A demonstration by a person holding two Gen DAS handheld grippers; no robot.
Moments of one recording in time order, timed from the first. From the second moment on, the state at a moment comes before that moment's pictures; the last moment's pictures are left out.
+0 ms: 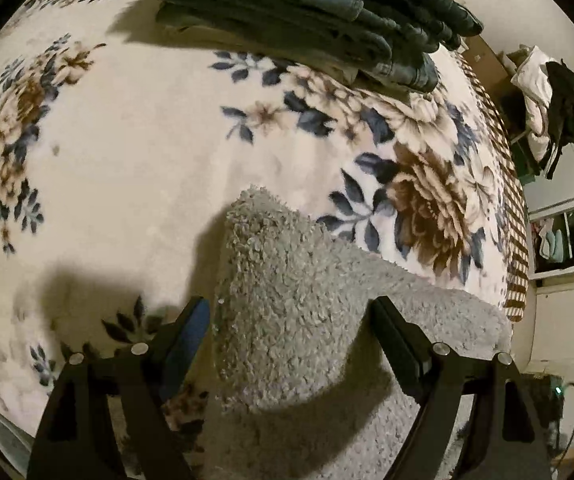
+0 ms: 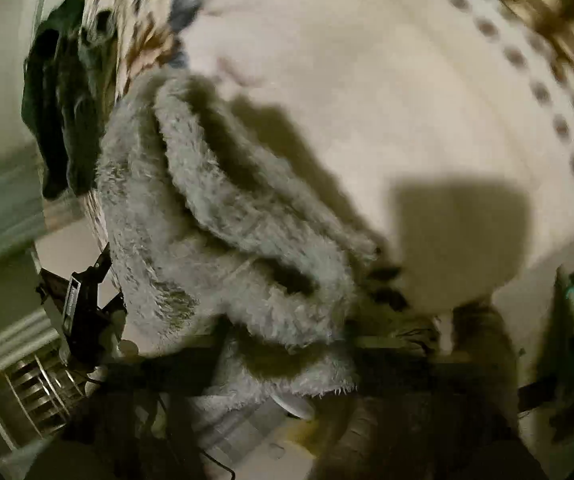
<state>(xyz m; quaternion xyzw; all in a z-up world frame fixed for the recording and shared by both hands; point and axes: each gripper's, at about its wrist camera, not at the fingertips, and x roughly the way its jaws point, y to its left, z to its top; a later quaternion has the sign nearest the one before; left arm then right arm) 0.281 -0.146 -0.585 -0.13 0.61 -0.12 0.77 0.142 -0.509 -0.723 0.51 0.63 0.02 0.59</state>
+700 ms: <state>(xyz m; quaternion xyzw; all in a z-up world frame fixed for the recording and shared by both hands) 0.295 -0.151 -0.578 -0.16 0.61 -0.14 0.76 0.230 -0.540 -0.667 0.38 0.63 0.06 0.68</state>
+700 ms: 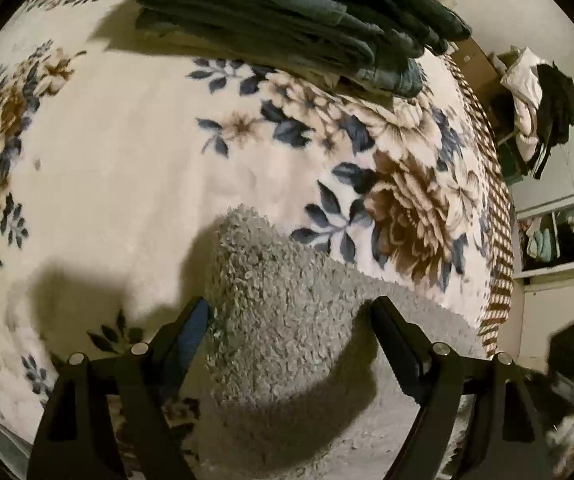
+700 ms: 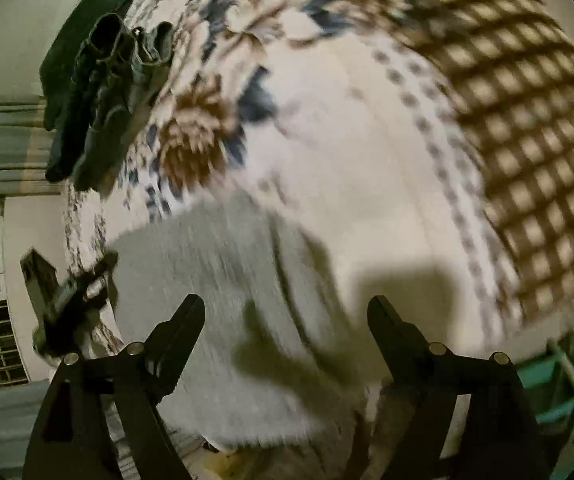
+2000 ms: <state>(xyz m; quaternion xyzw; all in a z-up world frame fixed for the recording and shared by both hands) 0.331 -0.129 -0.624 -0.22 0.63 -0.13 0.73 0.125 -0.496 -0.755 0.38 0.71 0.00 0.59</state>
